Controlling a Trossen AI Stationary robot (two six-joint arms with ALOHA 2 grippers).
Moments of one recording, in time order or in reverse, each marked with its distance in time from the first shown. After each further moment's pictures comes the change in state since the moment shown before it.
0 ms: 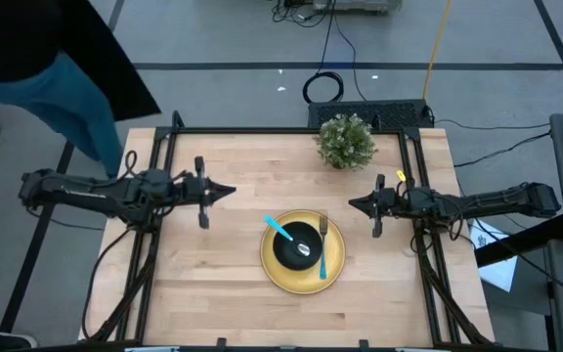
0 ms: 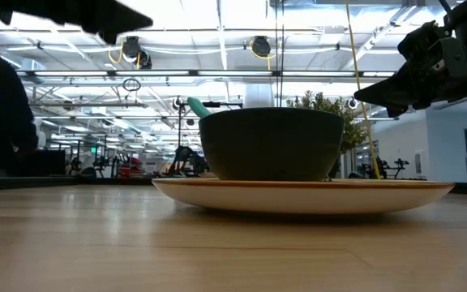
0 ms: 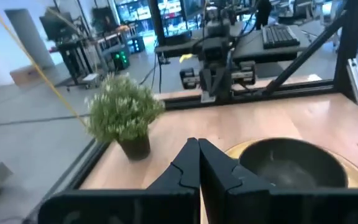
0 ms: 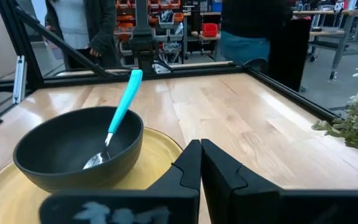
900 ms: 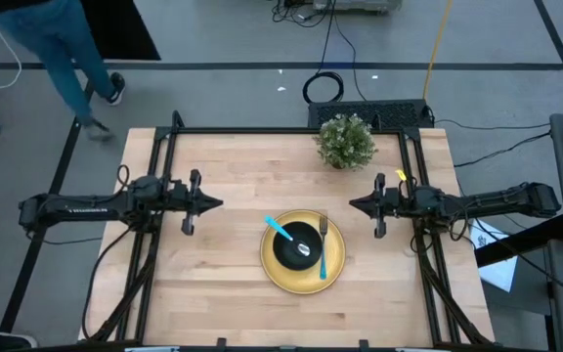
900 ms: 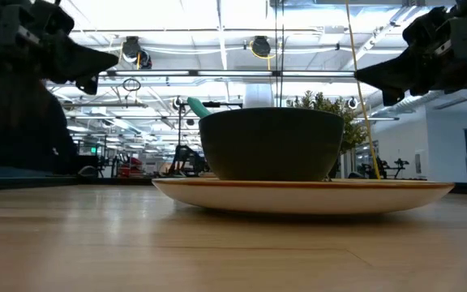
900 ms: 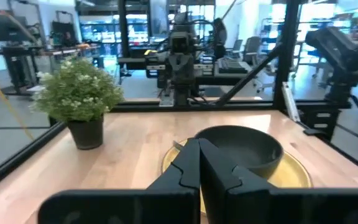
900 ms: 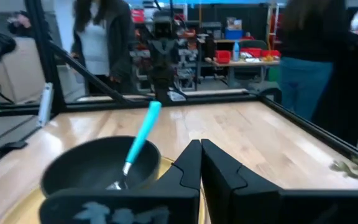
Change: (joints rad) left arm 0.205 -0.318 -0.437 0.240 0.396 -0.163; right arm 0.000 0.002 0.000 0.114 -0.058 -0.019
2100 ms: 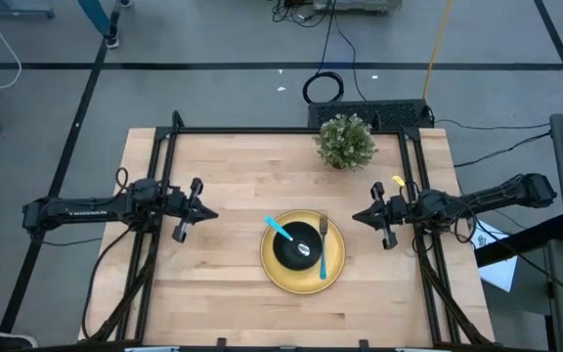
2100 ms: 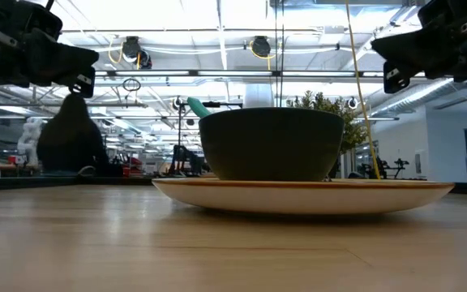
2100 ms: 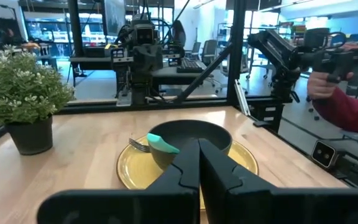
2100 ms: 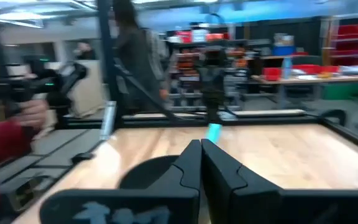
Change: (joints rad) left arm -0.001 -0.100 -0.057 -0.039 0.186 -0.030; right arm 0.140 0.000 0.000 0.095 -0.078 0.032
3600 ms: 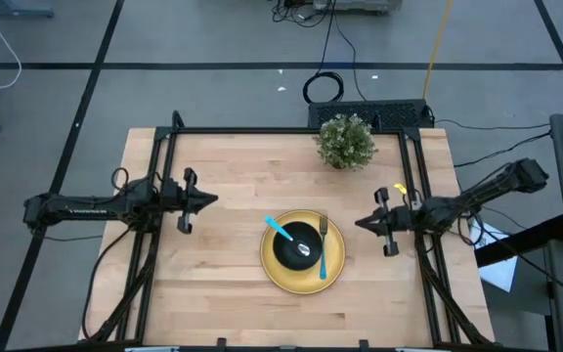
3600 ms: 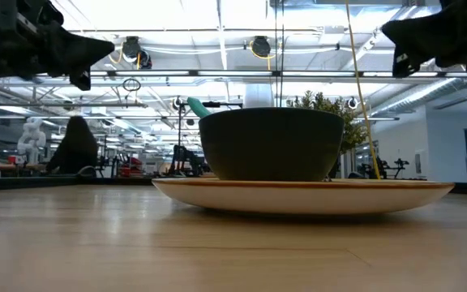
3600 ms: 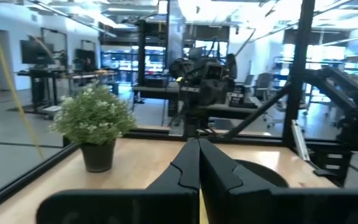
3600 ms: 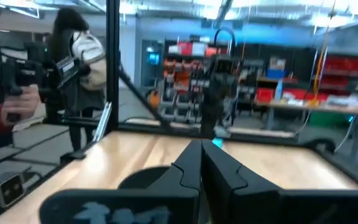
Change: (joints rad) left arm -0.060 0.000 0.001 0.133 -0.311 -0.034; right arm 0.219 0.062 -0.001 0.106 0.239 -0.158
